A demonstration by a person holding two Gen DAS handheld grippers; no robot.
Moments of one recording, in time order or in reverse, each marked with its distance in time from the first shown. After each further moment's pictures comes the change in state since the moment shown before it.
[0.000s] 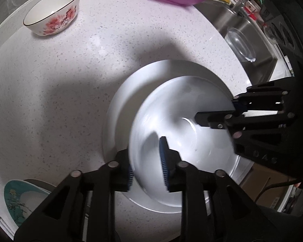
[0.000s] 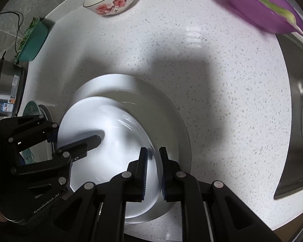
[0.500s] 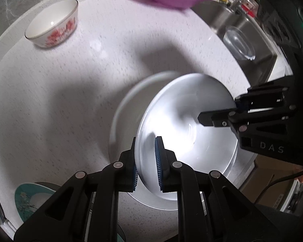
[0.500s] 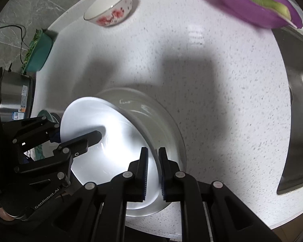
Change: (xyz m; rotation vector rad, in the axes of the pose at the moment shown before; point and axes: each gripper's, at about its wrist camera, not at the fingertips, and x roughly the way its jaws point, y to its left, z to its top) left arm -0.013 -0.012 0.008 0.033 0.012 0.040; right arm -0.022 -0.024 -0.006 0.056 0.010 0.069
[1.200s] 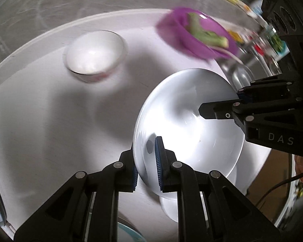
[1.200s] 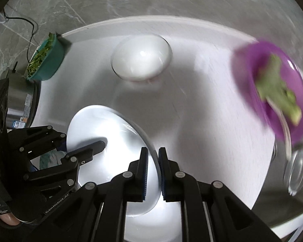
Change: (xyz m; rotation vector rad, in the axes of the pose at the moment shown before) left arm -0.081 0.078 0.046 -0.120 -0.147 -0.019; right arm -0.055 0.054 0.098 -0.157 -0.075 -0.082
